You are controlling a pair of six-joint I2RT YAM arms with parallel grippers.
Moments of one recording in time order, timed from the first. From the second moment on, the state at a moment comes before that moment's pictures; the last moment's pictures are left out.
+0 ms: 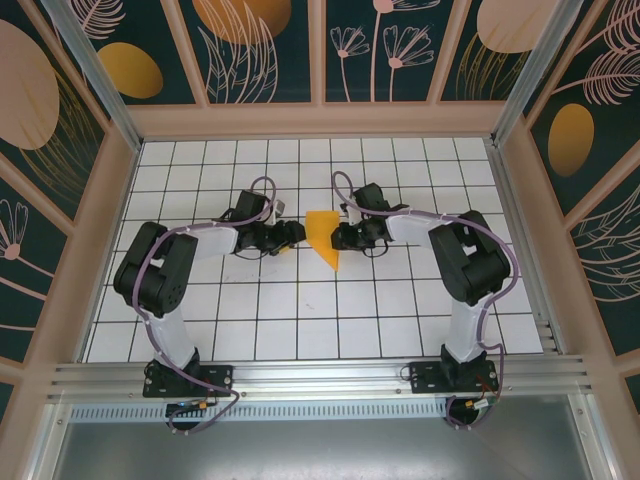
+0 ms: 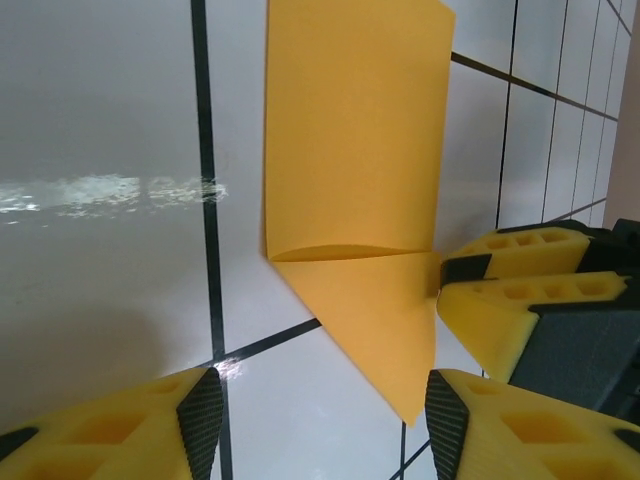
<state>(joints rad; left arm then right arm) -0.40 1.84 0.94 -0.01 0.60 -0.73 0.51 1.90 1.11 -0.28 -0.42 0.38</state>
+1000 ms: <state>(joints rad) -0.42 1.89 1.02 -0.02 0.59 -0.74 0.49 1.92 1.11 -0.27 -0.49 0.37</state>
